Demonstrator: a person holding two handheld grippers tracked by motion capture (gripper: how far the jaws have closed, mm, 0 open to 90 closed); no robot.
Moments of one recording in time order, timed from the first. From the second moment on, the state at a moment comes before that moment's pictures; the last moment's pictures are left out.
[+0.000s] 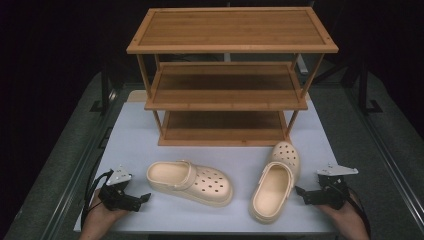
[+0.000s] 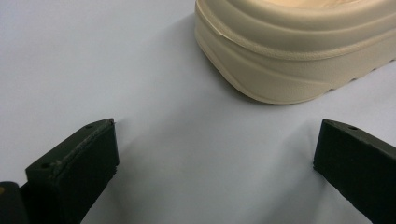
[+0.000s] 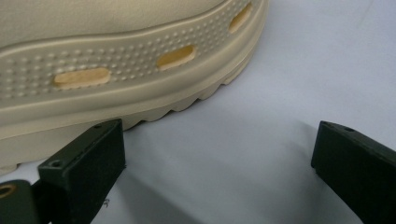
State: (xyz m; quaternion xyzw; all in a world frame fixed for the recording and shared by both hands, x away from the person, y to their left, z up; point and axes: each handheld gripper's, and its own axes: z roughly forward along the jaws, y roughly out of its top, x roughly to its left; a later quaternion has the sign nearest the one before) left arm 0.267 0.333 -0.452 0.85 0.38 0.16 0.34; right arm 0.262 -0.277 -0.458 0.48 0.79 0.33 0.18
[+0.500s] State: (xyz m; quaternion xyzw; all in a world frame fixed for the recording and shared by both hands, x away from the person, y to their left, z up) left arm 0.254 0.340 -0.443 0.84 0.37 0.14 0.36; right arm 0.262 -0.277 -0.458 0.48 0.79 0.33 0.18
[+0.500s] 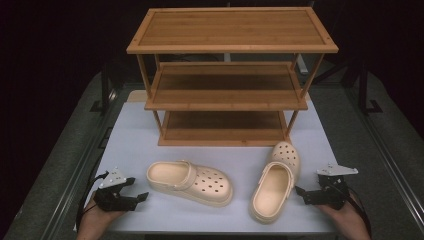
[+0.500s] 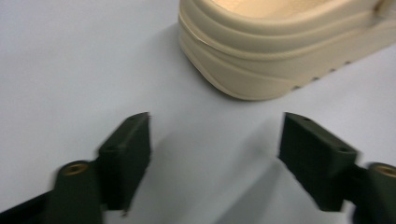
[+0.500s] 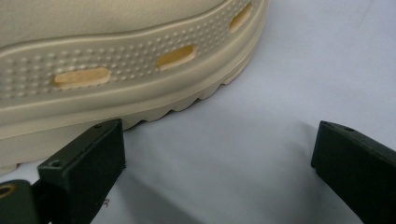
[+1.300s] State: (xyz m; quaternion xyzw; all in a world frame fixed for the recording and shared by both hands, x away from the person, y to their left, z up) left arm 0.237 0.305 -0.410 0.84 0.30 0.08 0.44; right arm 0.262 -0.277 -0.458 0.48 0.79 0.32 0.18
